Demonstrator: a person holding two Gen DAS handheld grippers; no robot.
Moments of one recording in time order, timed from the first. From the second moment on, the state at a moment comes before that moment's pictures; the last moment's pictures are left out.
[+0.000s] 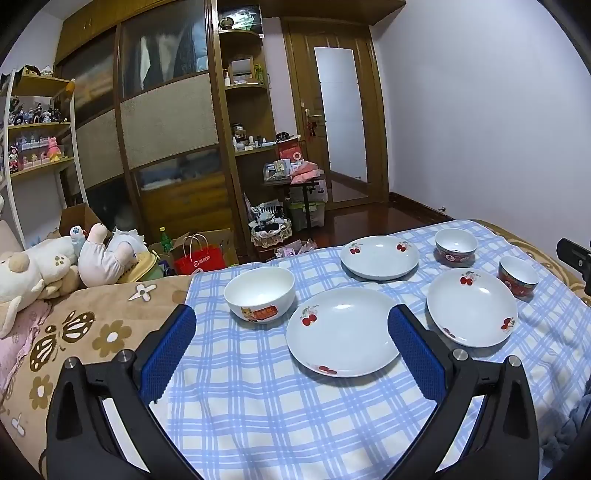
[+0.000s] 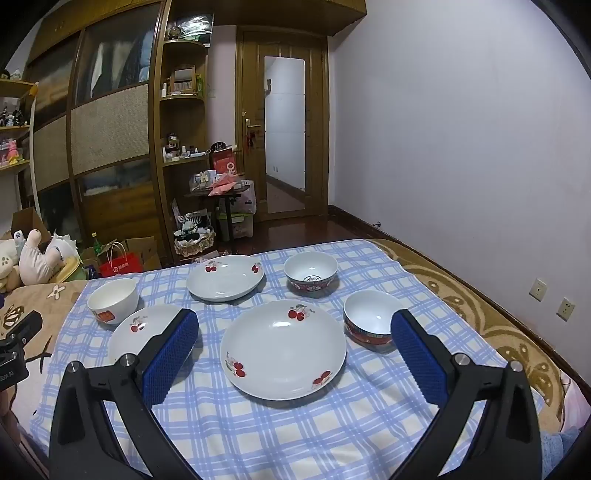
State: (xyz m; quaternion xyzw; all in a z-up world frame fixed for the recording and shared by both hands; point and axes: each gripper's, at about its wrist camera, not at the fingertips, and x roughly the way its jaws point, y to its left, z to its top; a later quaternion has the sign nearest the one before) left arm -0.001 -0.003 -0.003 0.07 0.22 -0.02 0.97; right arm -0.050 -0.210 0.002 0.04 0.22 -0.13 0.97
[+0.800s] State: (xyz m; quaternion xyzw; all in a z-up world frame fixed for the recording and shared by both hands) left arm 0.000 -0.001 -0.004 0.06 0.22 -0.01 0.97; right arm -0.051 -0.204 -0.003 0.04 0.22 -0.13 0.97
